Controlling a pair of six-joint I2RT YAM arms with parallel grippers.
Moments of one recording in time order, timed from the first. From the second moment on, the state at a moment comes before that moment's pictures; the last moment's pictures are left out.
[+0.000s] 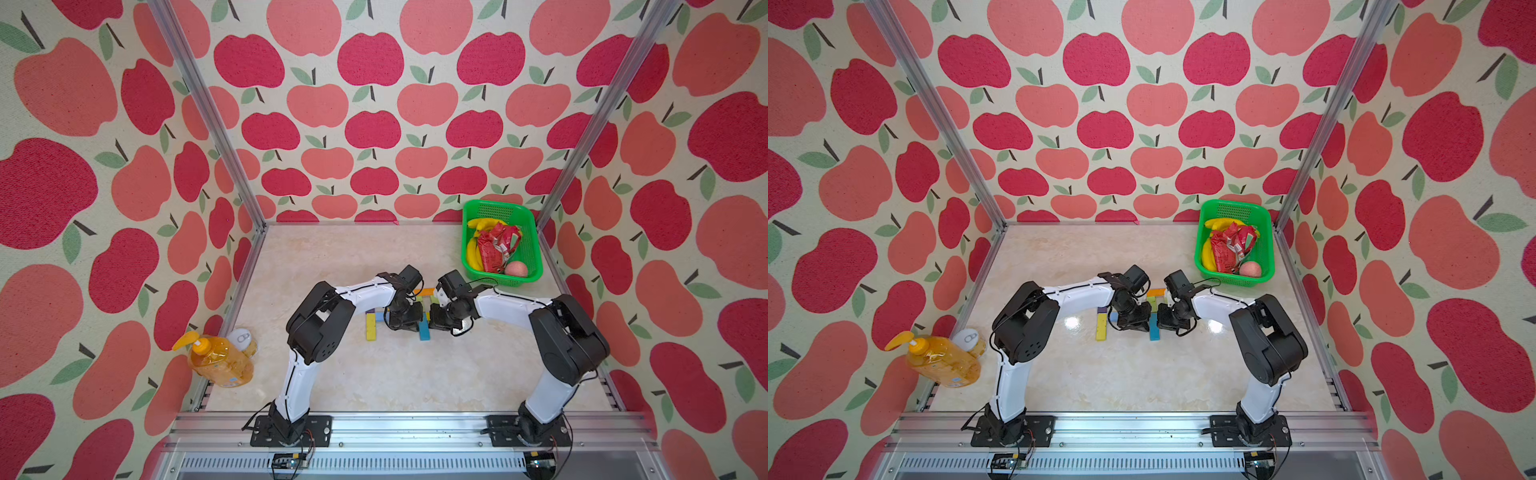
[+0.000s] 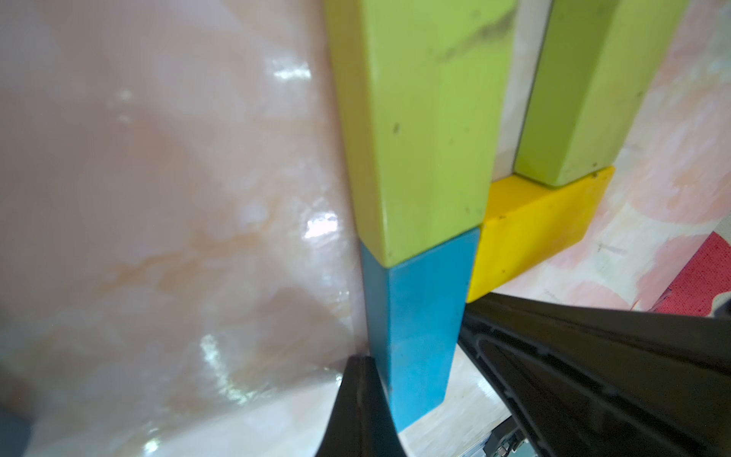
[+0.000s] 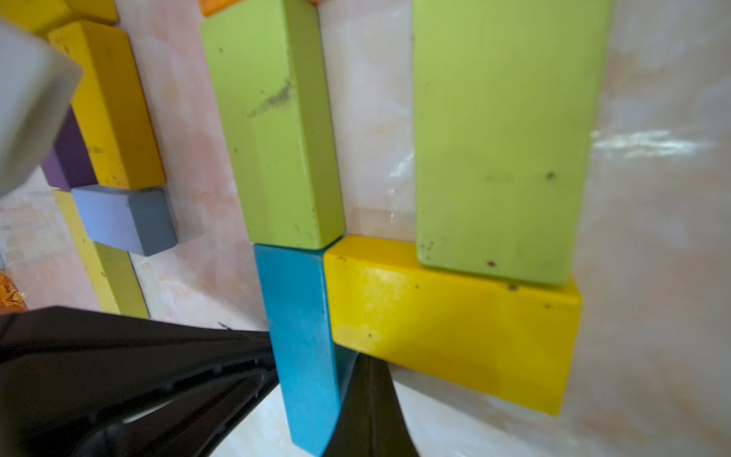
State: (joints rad) left arm -0.75 2.08 1.44 -0.68 0.41 -0.73; right arm 0.61 1.75 0.98 -0.46 -0.32 0.55
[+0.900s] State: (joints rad) left arm -0.69 1.28 1.15 -0.48 -0.34 -0.42; right arm 0.33 1.30 0.97 -0.33 0.17 0.29
